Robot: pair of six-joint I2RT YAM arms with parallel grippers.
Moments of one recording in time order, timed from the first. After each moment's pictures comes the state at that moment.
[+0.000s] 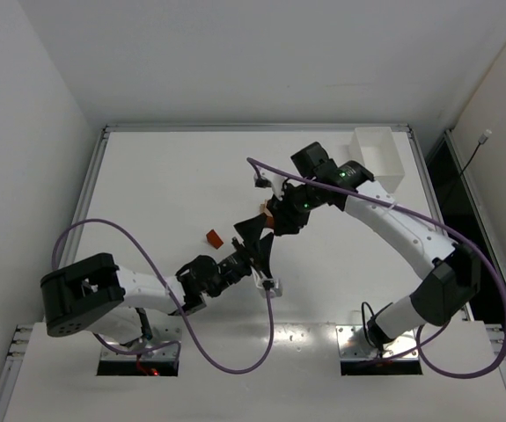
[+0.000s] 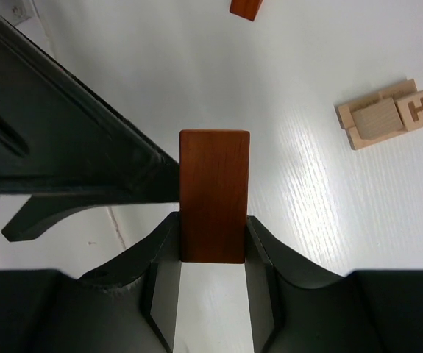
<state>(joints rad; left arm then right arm) -1.12 1.40 0.35 1.24 -0.17 1.33 0.60 1.52 1.39 -0.90 -0.50 -0.45</state>
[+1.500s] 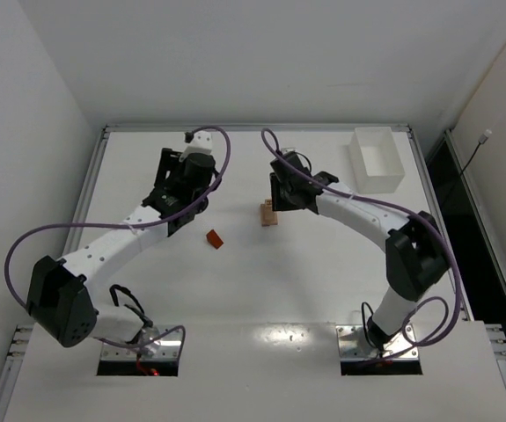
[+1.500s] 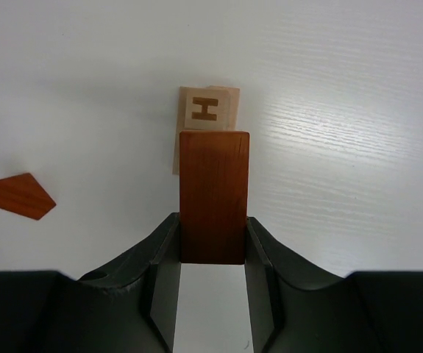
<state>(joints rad) -0.60 1.33 1.08 -0.22 -0.91 0.06 0.62 1.69 1.25 -0.45 0.21 0.43</state>
